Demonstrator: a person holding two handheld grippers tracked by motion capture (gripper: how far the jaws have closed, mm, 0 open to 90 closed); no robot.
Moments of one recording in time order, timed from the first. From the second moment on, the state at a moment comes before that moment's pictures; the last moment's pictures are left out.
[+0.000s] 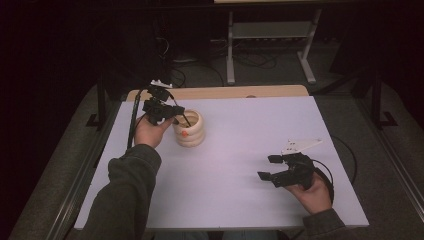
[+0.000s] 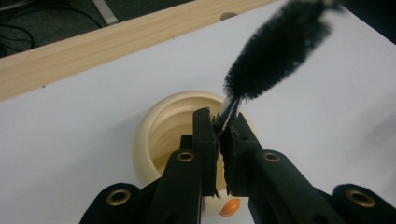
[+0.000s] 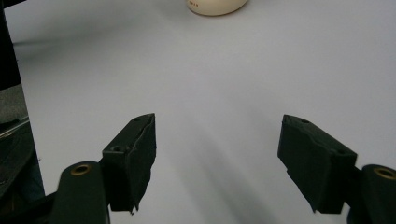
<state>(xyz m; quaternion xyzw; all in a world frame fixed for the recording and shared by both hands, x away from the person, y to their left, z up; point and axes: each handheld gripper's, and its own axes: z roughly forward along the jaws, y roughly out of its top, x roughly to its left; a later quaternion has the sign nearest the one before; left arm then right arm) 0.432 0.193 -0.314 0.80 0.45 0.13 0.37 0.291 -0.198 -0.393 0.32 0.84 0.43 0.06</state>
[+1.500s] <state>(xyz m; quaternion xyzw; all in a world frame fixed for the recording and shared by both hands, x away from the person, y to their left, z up) 0.410 0.210 -0.312 0.79 0.44 0.14 0.39 0.291 -0.198 -0.397 0.33 0.84 0.42 0.07</state>
